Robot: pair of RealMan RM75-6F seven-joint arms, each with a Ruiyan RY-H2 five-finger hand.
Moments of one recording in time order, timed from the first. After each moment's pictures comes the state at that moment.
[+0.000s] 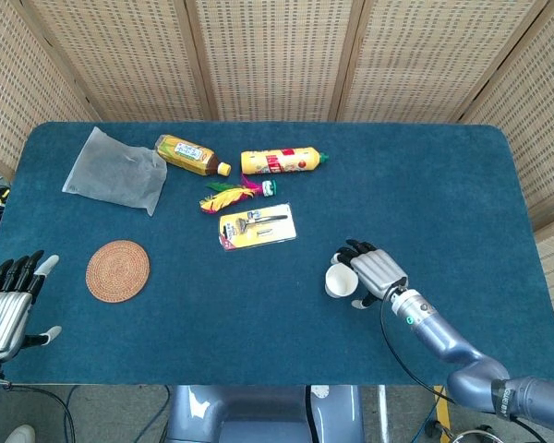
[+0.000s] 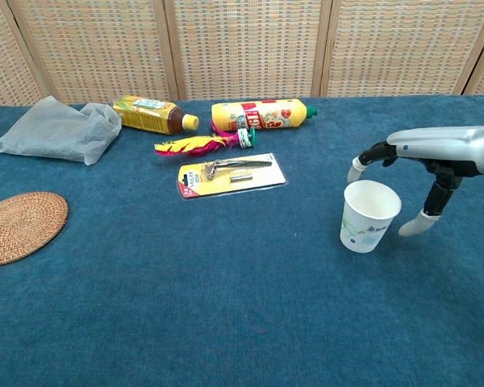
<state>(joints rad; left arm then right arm) -0.13 -0.98 -0.03 -1.95 1.37 1.37 0.35 0.69 -1.30 0.16 -1.59 -1.21 0.71 -0.19</state>
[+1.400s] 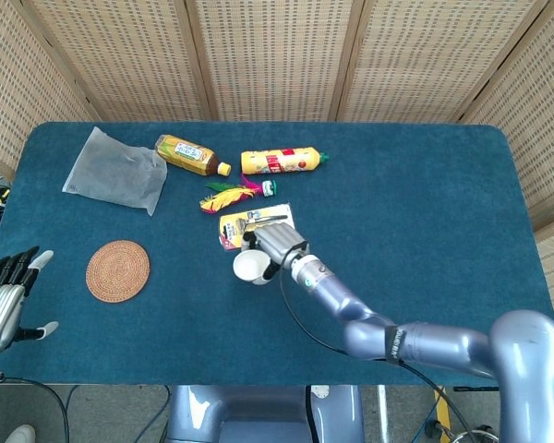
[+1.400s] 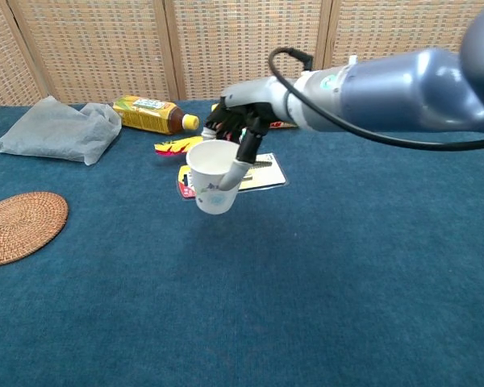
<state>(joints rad) -0.17 -0.93 -0.04 -1.92 1.31 1.29 0.20 1.20 -1.57 0.30 -1.47 -0.59 0.66 -0.32</state>
